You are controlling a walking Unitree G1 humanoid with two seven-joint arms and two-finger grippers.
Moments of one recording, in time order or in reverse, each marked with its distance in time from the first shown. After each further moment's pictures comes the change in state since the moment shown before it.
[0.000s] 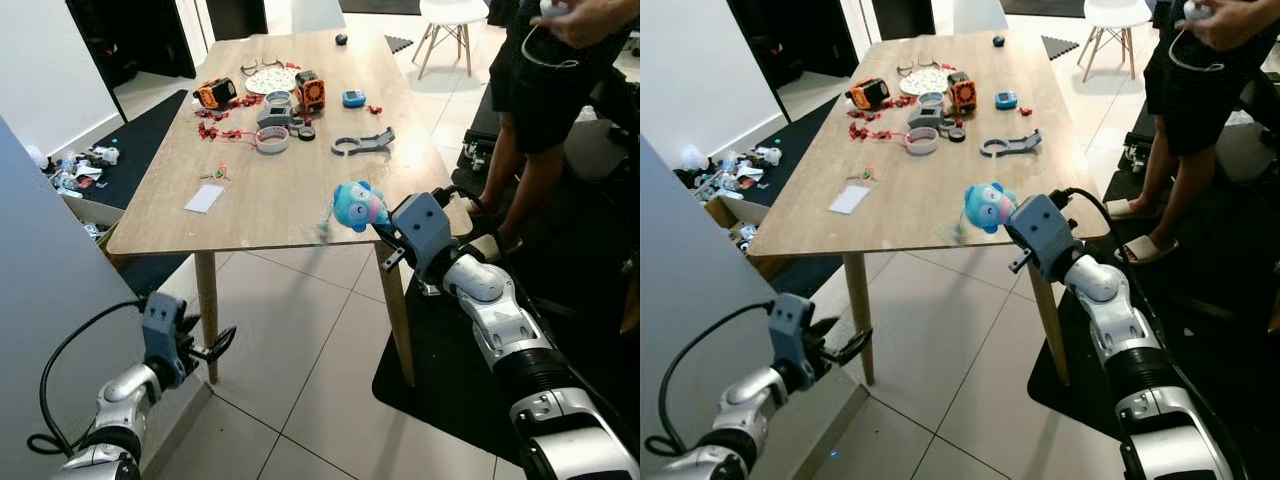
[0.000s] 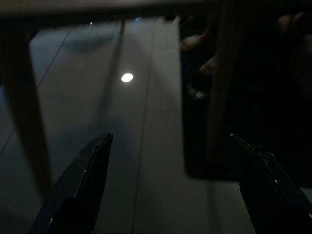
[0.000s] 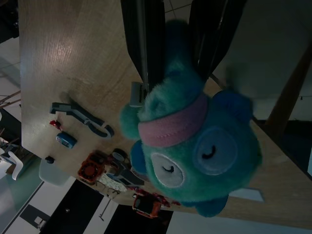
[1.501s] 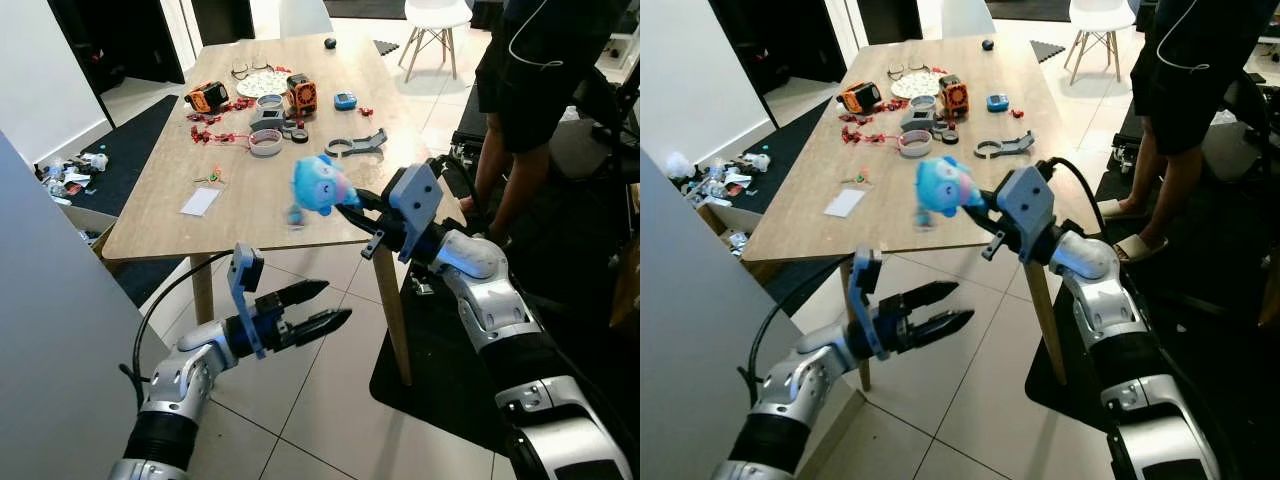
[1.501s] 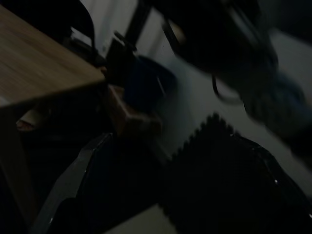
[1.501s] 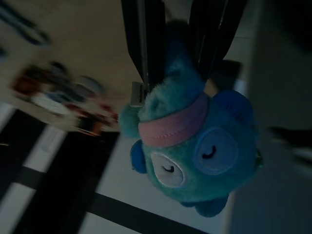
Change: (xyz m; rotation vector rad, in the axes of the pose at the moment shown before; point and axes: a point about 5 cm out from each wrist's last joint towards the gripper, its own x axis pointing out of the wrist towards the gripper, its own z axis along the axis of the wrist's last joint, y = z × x) left arm 0.048 -0.125 0.074 -0.268 -0.197 -0.695; right arm 0.009 0.019 0.059 0.159 -0.315 0.312
